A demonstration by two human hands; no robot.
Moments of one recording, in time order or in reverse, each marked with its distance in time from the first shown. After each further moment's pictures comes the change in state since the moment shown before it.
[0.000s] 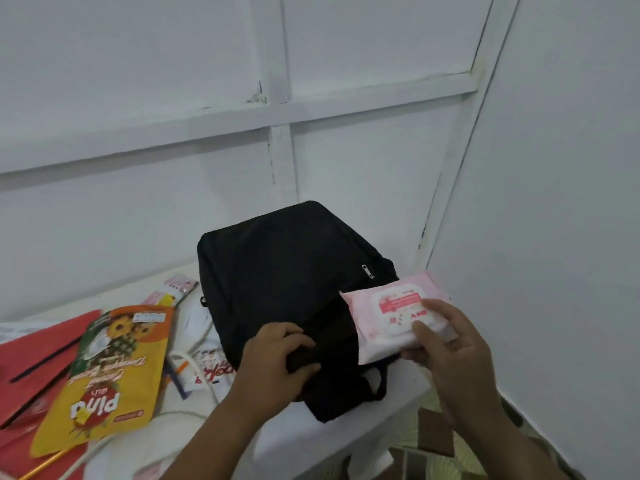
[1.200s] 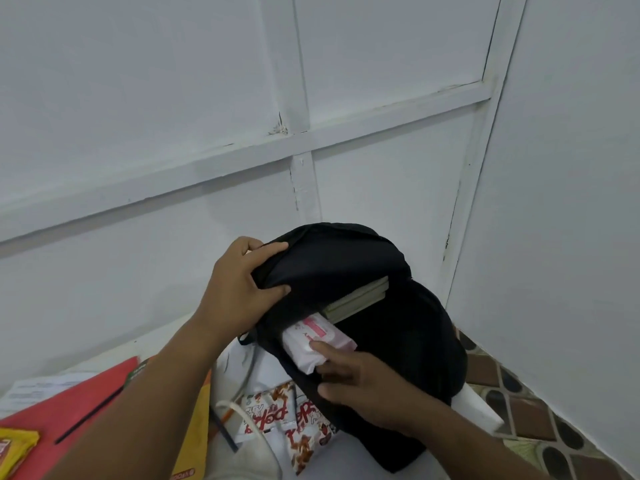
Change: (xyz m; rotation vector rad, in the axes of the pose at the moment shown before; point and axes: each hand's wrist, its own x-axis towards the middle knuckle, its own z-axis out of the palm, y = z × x) left_hand 0.110 -0.049 -0.146 0.058 0.249 0.095; right_hand 0.008 0.029 0.143 -0.410 -0.890 0.167
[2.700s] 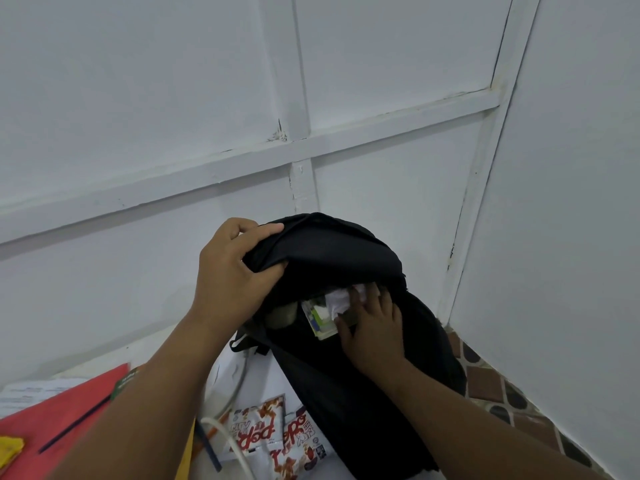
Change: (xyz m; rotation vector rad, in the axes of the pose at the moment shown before) left_hand 0.028 0.033 -0.002 0.003 0.259 0.009; right_hand 0.094 0.033 -0.053 -0.900 0.812 -0.070
